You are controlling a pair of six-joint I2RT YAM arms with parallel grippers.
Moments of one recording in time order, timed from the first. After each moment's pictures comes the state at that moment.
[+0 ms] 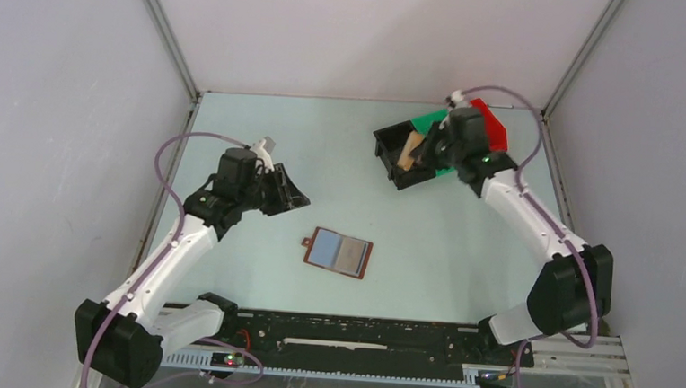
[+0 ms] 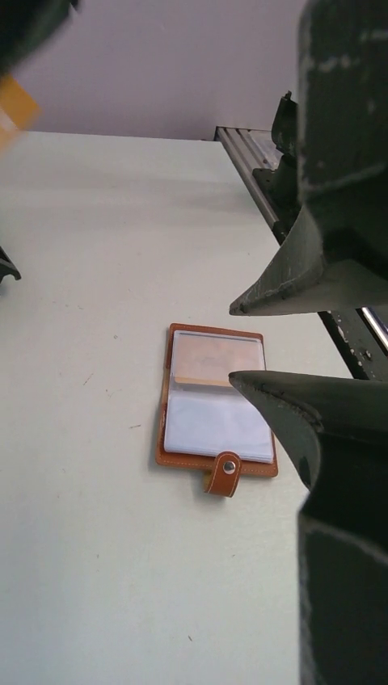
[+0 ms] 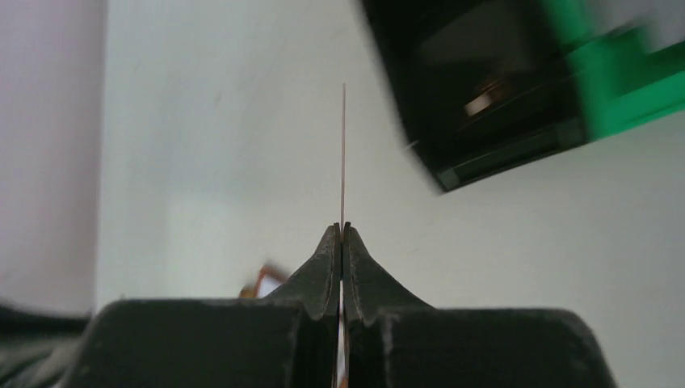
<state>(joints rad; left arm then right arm) -0.32 1.03 0.86 -0.49 0.32 -0.65 0.41 1.48 1.19 -0.29 -0.19 0.61</state>
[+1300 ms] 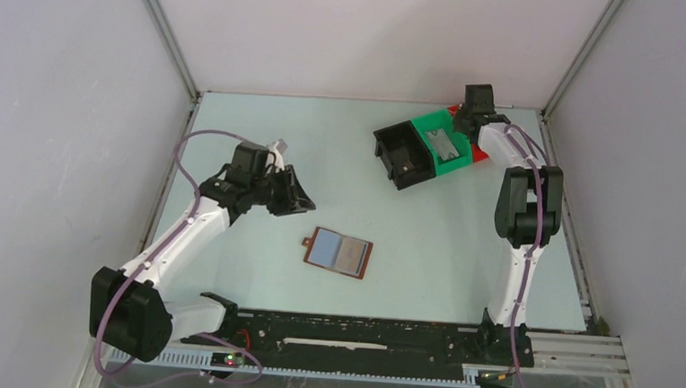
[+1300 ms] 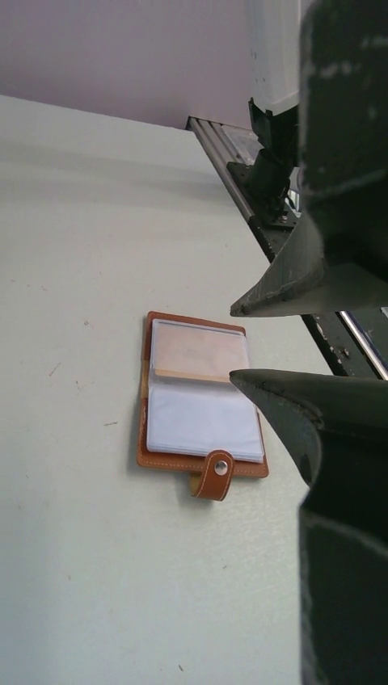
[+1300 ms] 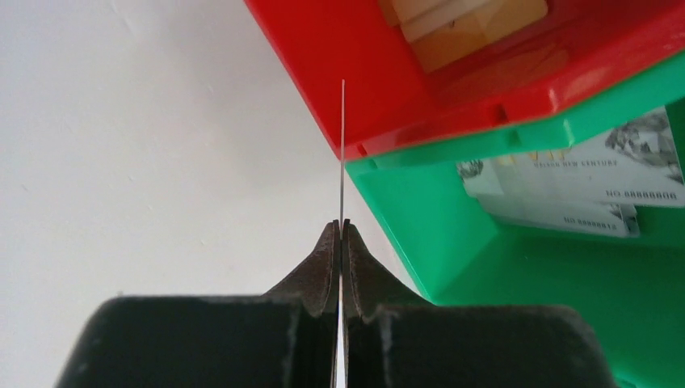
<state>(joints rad) -0.32 1.18 0.90 -0.54 0.38 -0.62 0.09 2.13 1.75 -0.36 0.27 1.90</state>
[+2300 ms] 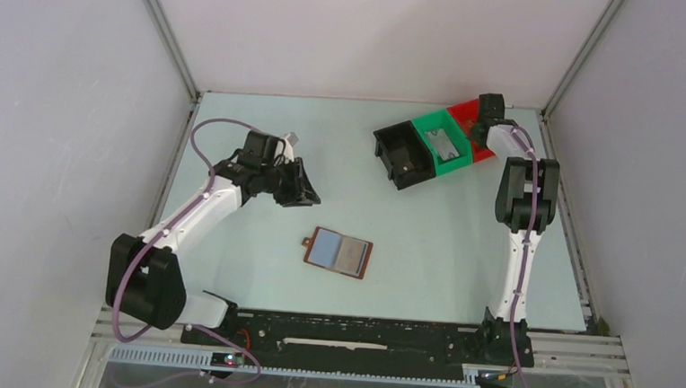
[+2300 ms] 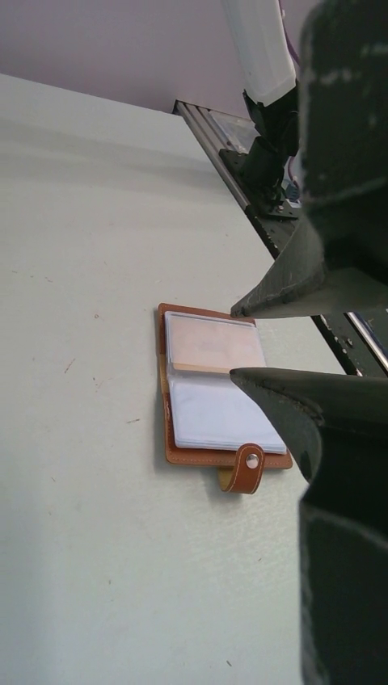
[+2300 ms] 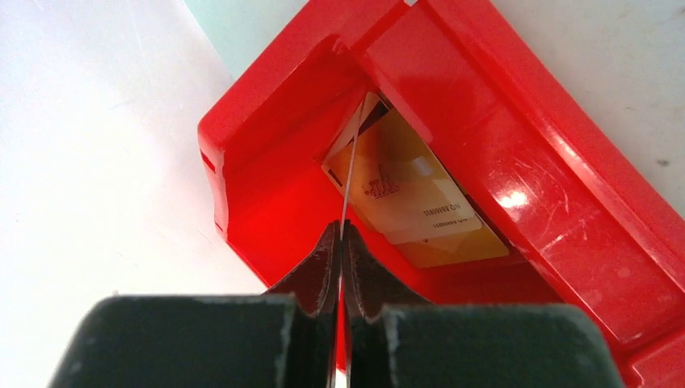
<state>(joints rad) -0.31 1.36 1.02 -0.55 0.43 -0.55 -0.02 2.35 1.89 -0.43 0.38 2.09</state>
